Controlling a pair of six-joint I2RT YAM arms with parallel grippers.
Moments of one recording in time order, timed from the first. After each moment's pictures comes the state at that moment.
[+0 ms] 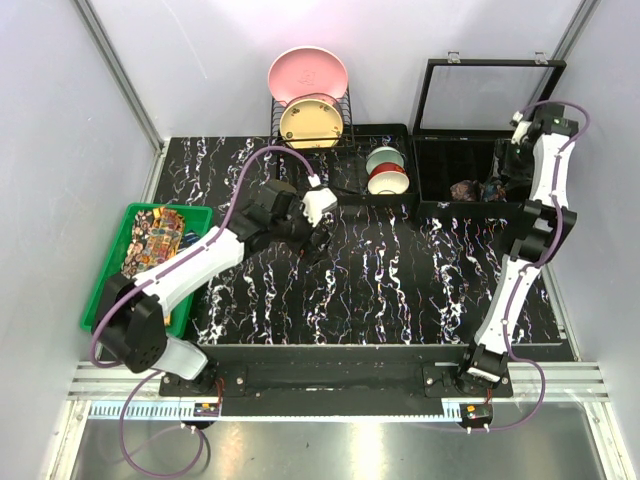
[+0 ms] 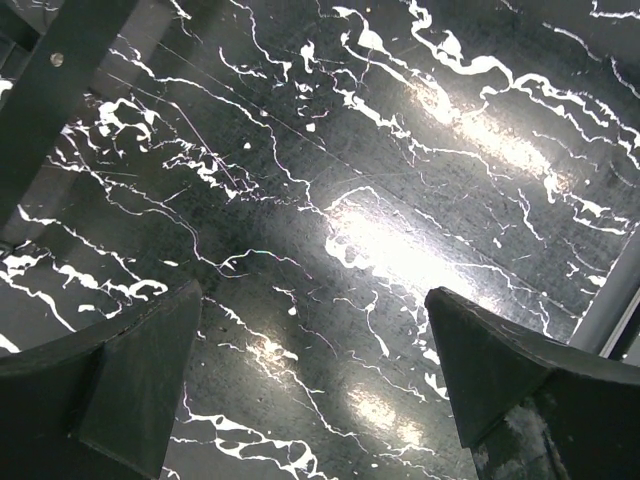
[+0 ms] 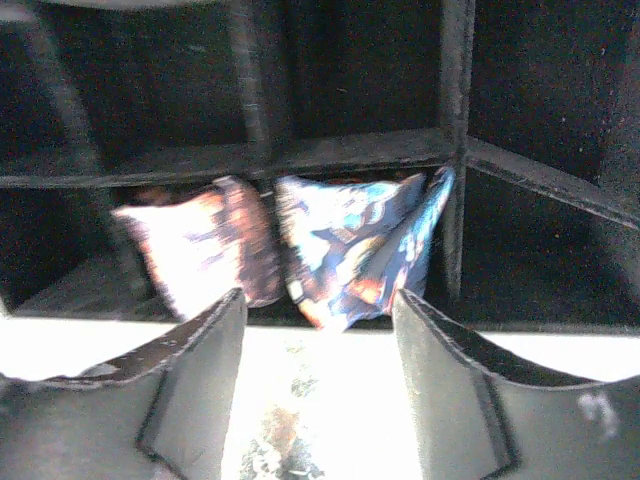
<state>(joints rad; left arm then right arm) -0.62 1.45 1.10 -0.39 0.35 0.21 -0.34 2.49 2.58 -1.28 -0.21 -0.16</state>
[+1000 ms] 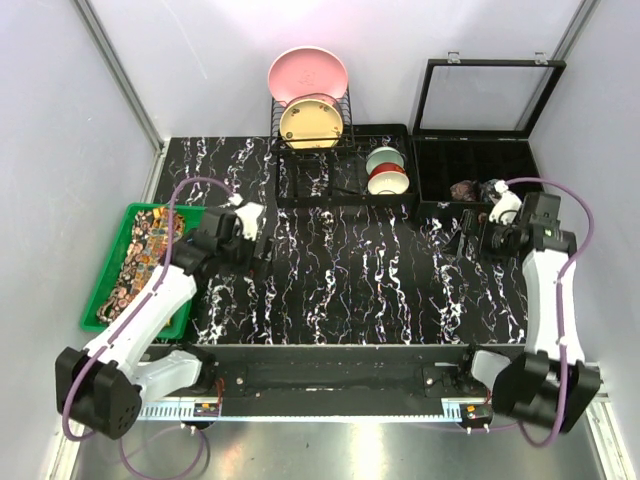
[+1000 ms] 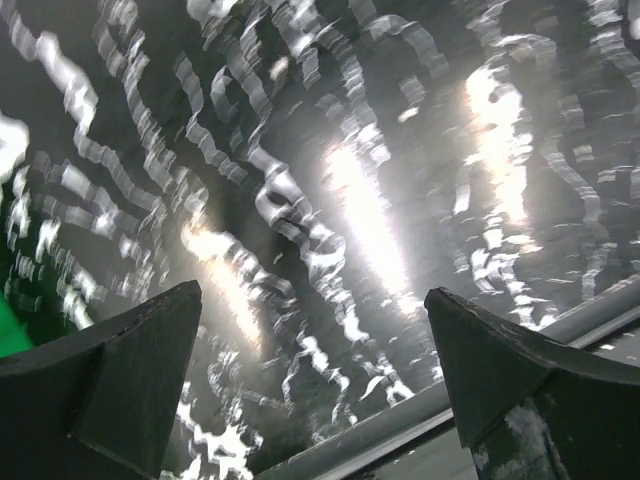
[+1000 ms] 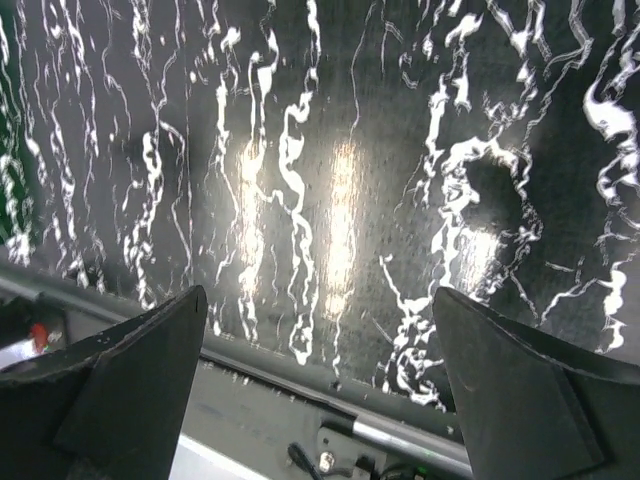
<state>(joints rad) -0.39 1.08 0.87 -0.66 0.17 -0.04 -0.29 1.15 1.05 -0.95 -0.58 -0.07</state>
